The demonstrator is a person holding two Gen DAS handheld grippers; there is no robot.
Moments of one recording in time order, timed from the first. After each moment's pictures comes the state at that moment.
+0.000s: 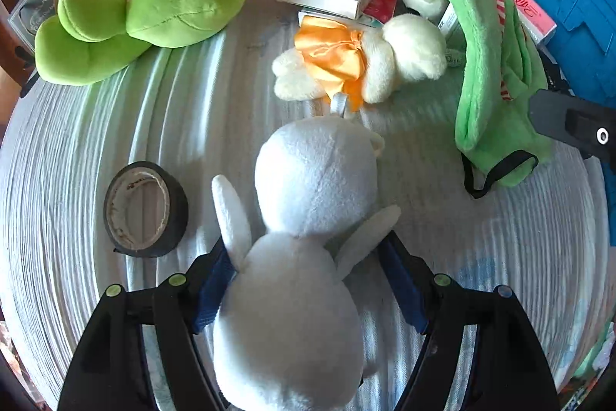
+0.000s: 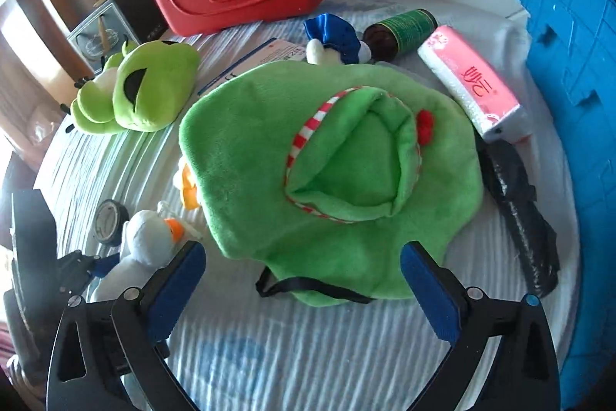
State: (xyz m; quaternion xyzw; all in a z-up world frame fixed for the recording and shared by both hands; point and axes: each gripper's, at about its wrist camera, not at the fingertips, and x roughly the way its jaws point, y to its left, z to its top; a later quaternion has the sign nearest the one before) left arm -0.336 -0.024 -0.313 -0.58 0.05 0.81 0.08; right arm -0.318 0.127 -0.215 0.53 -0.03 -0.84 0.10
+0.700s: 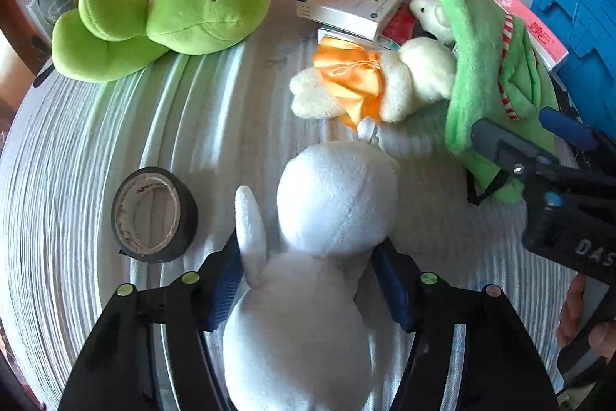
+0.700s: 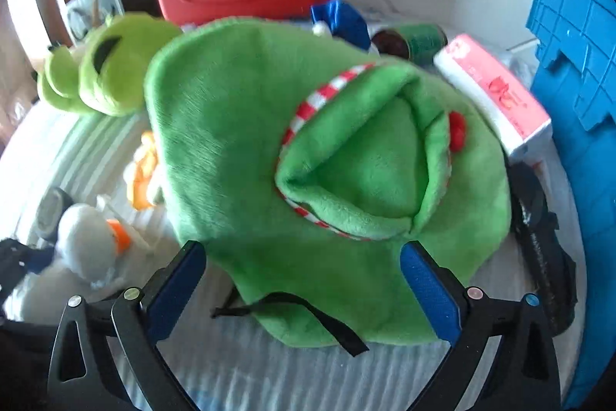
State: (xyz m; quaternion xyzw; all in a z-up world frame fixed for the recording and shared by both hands) left arm -0.334 -0.037 -0.297 -0.57 0.01 0.82 0.06; right arm -0.324 0.101 -0.268 0.45 0.03 -0.89 0.09
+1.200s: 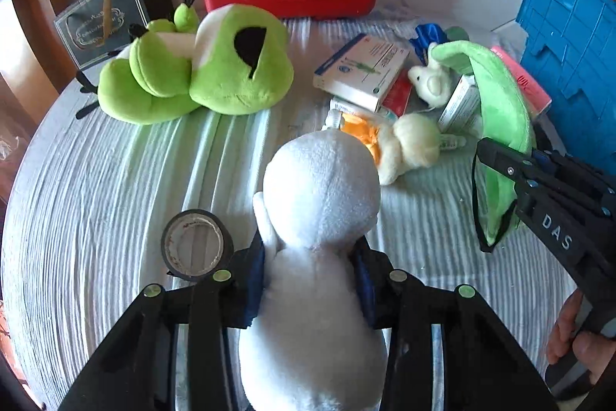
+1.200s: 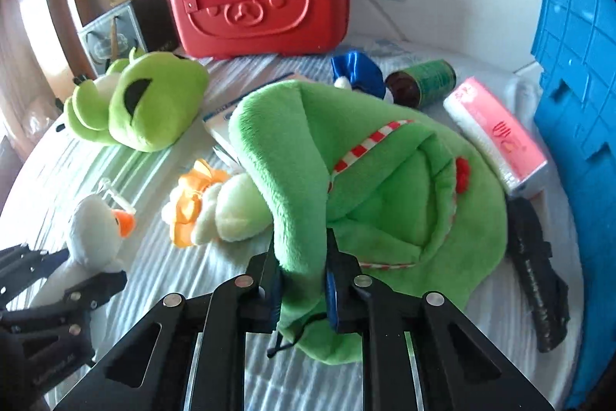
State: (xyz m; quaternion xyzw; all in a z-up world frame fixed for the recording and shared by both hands) left arm -0.315 -0.045 -0.227 -0.49 0.01 0.87 0.04; right arm -0.328 0.085 -0.245 0.42 0.03 -0.90 0.11
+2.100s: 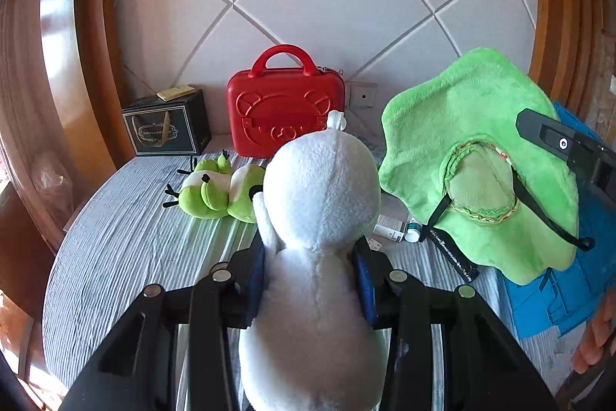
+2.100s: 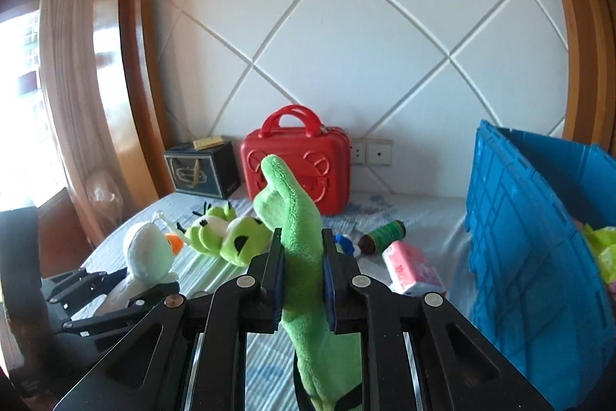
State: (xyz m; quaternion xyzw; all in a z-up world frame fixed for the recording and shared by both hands) left arm -0.195 0.007 -0.047 -0.32 -0.01 0.95 0.01; right arm -0.180 0.174 0.008 0.22 0.00 -0.96 0.16
